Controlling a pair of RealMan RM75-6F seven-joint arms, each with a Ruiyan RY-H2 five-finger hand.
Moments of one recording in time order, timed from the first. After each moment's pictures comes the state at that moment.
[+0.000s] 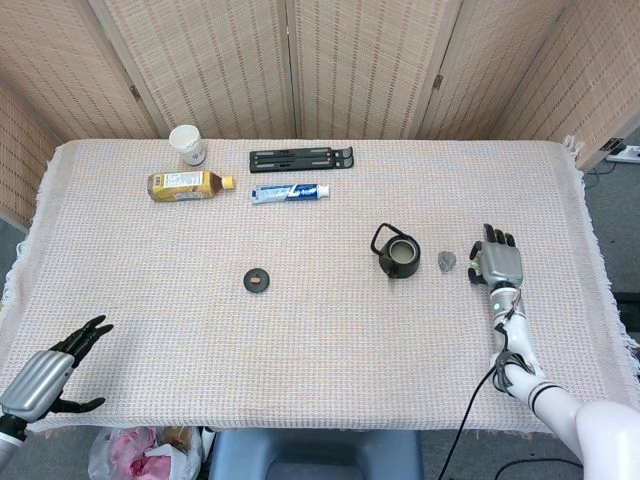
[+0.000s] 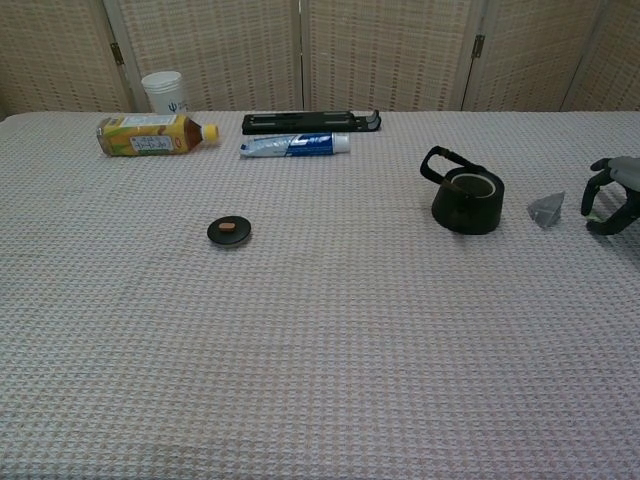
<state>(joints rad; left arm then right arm) -0.22 -0.98 0.14 -1.55 1.70 1.32 -0.33 0.66 -1.73 0.30 -0.72 -0.88 0.71 -0.23</state>
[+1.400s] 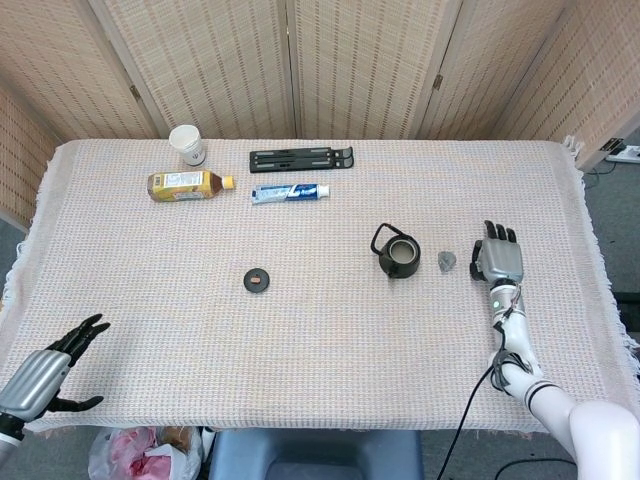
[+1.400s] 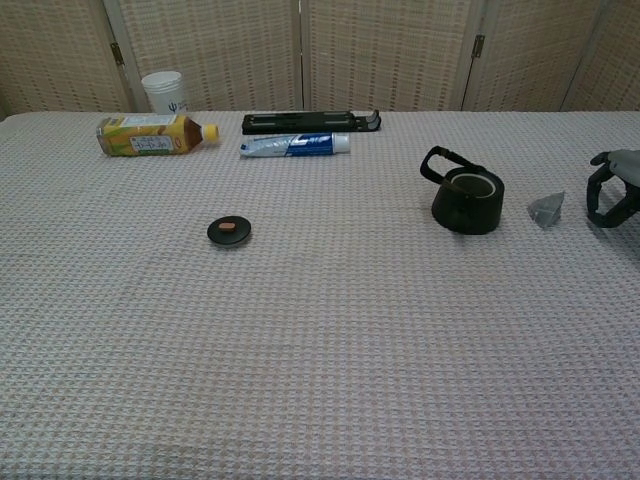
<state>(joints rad) -0.22 -0.99 0.14 -1.53 1.69 1.33 -0.35 0.67 -1.76 0.31 -0.66 -0.92 0.72 -0.22</state>
